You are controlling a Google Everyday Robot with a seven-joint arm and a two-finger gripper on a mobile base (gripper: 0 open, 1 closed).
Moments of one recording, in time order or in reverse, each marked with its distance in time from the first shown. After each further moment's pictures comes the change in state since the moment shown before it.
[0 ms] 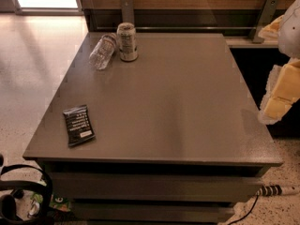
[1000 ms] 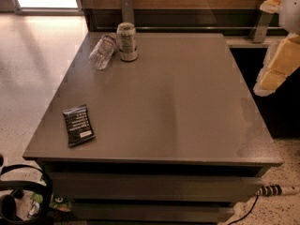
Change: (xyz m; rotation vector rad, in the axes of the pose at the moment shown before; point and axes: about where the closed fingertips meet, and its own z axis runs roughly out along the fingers) arm -0.009 -0.053 -0.010 0.128 -0.057 -0.026
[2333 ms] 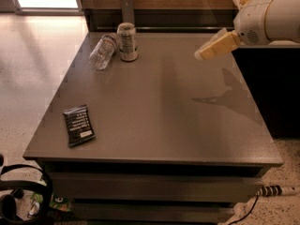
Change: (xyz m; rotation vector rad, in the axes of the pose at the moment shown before) arm -0.060 -0.115 0.098 0.284 -0.623 0.241
